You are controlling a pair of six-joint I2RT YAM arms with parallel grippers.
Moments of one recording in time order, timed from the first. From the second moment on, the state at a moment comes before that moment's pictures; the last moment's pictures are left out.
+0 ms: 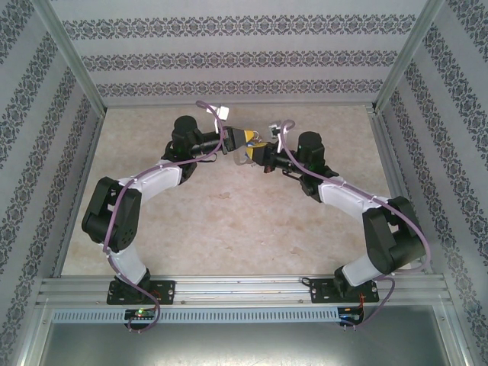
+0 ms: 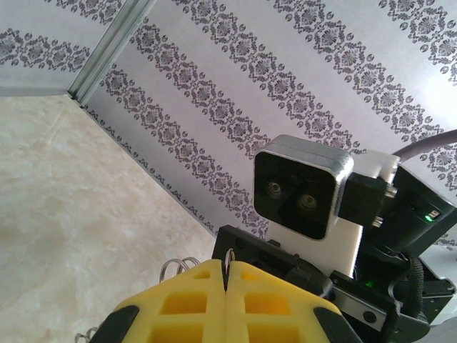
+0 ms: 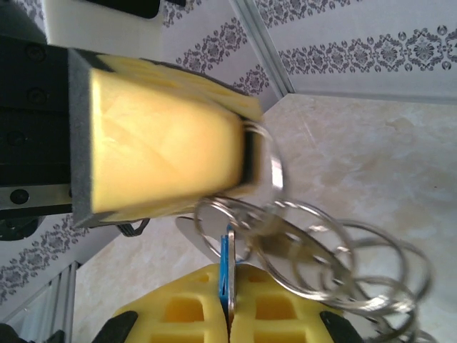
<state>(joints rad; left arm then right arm) -0.39 1.75 1.14 0.68 0.86 -0.75 0.39 1.52 0.86 0.53 -0.73 0.45</state>
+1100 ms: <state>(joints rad) -0.39 1.72 1.10 0.71 0.81 -0.75 0.33 1.55 0.83 0.61 -0.86 0.54</state>
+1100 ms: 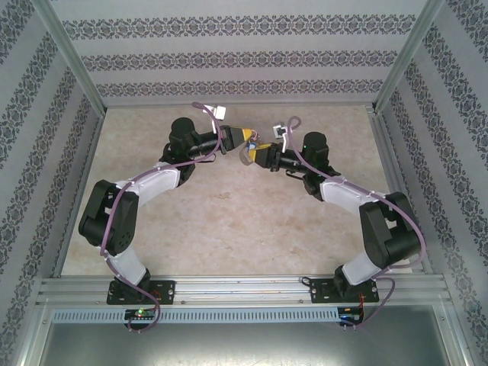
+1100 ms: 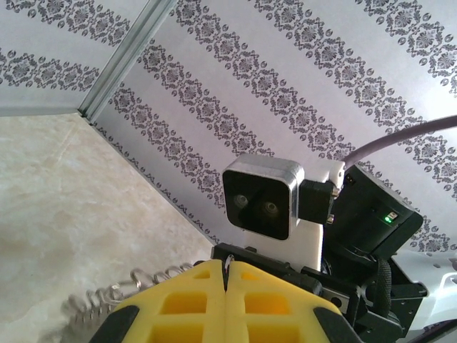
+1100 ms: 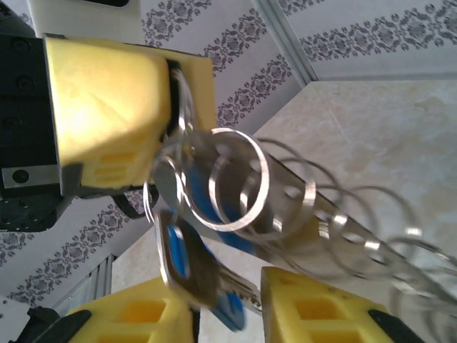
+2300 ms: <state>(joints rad) -0.39 1.72 1.10 0.71 0.81 -0.75 0.29 1.55 0.86 0.80 -0.80 0.82</state>
